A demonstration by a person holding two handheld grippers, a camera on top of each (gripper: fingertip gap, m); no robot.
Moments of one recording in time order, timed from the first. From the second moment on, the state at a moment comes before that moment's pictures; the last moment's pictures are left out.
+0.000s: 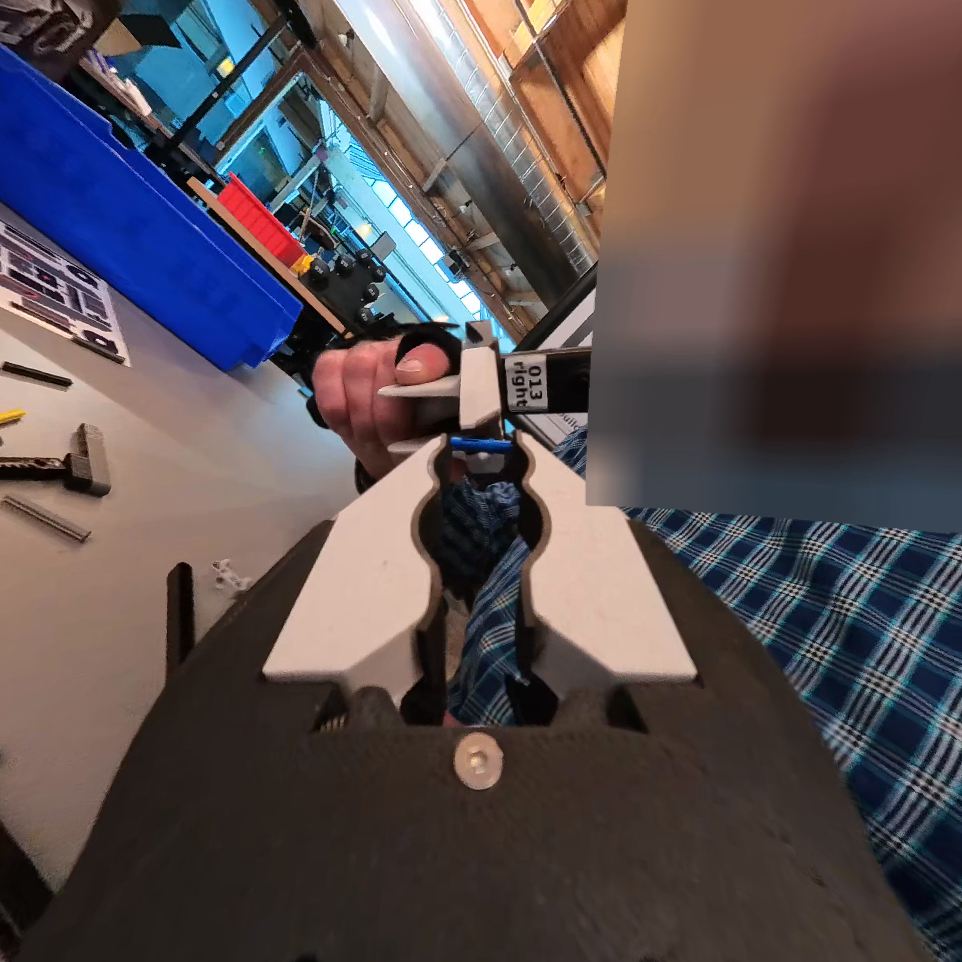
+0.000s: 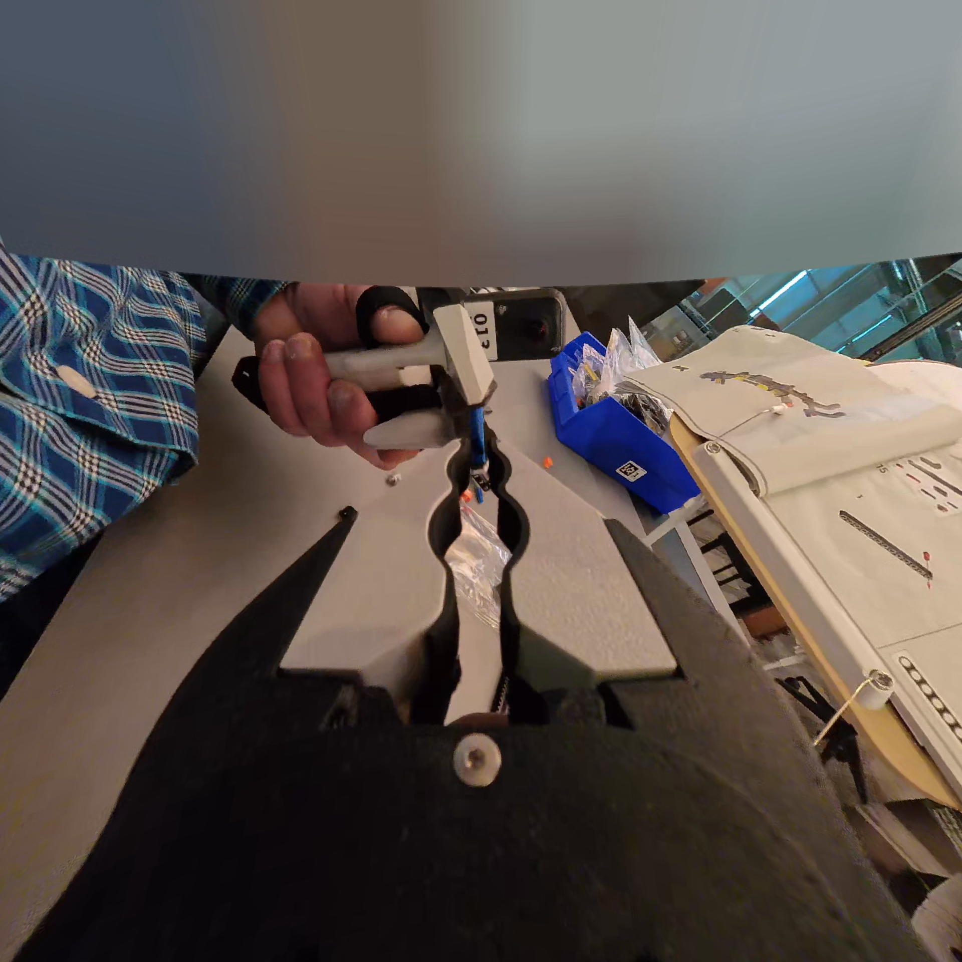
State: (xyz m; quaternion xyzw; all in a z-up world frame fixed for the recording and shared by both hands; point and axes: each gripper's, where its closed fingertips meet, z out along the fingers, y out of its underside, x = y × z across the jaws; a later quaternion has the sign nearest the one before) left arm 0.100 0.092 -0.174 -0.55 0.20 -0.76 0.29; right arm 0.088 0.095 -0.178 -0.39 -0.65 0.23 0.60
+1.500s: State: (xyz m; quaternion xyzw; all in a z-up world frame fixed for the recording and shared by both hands) left arm 0.101 0.102 -0.188 -0.59 0.15 -0.74 0.29; right arm 0.094 0.100 -0.190 -0.44 -0.64 0.23 0.58
